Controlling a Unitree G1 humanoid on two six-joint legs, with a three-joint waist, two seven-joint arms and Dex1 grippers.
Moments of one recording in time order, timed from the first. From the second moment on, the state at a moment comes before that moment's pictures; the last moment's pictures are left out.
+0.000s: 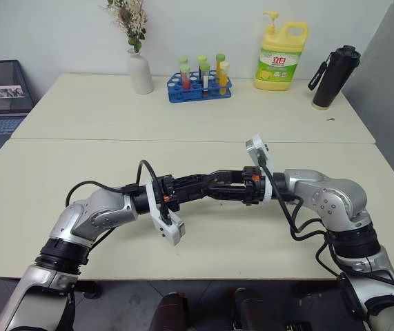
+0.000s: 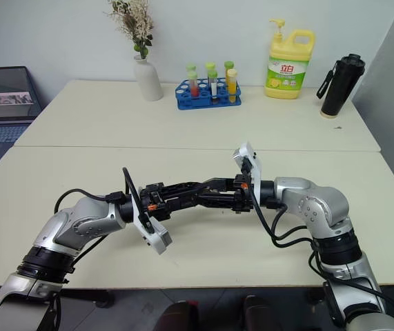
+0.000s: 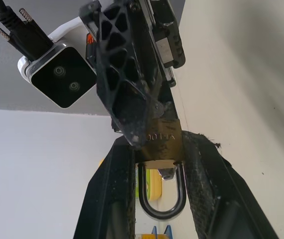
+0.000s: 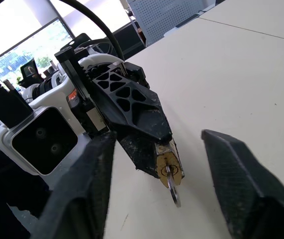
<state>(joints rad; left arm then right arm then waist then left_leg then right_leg) -0.46 0.70 -0.19 0.12 0.54 -1.04 -0.34 -0.63 -0.41 0.13 -0.17 0.76 0.97 0.86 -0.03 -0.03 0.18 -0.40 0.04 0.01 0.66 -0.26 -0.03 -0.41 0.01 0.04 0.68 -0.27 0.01</state>
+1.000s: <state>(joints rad) -0.36 0.75 -0.21 0.08 0.31 -0.93 -0.45 -0.66 -0.42 0.11 -0.14 0.78 1.01 0.89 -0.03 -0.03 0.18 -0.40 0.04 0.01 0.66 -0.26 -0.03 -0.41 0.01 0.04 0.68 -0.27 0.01</state>
